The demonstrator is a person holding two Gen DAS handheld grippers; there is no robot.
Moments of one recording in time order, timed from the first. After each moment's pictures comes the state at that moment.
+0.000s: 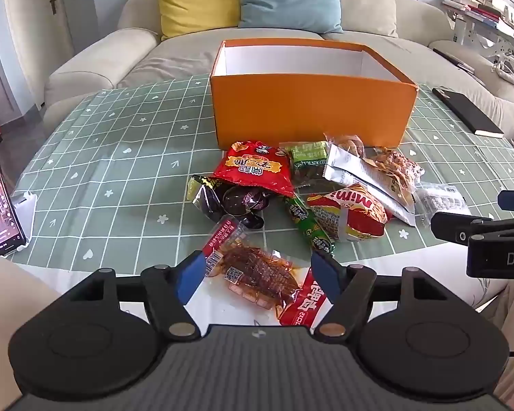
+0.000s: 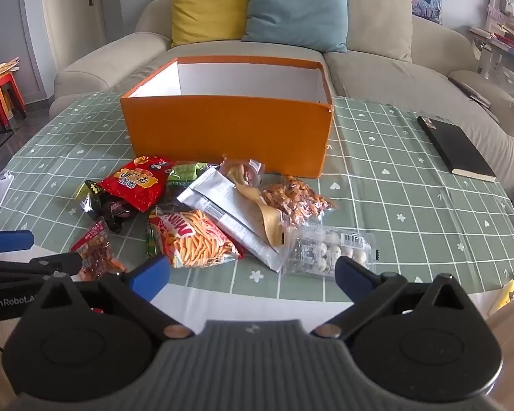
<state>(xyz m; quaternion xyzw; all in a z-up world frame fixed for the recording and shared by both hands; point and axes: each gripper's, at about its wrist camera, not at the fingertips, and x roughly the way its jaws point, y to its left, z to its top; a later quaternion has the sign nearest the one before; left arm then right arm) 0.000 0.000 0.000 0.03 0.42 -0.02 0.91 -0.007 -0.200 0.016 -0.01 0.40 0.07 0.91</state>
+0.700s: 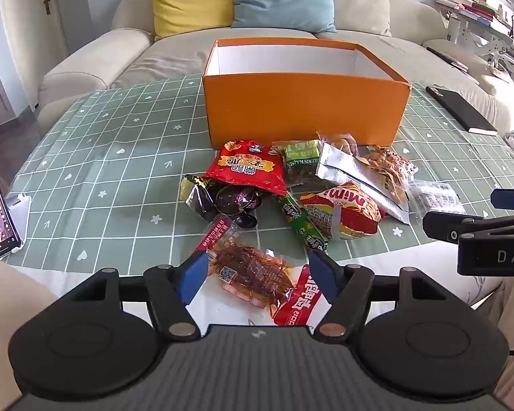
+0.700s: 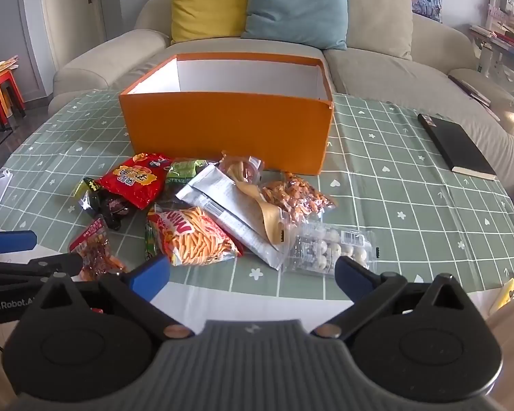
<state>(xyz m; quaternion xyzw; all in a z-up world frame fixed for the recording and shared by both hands) -0.001 0.000 0.002 0.03 0.42 -0.03 0.91 -0.006 -0.200 0.015 -0.01 0.41 0.07 0.91</state>
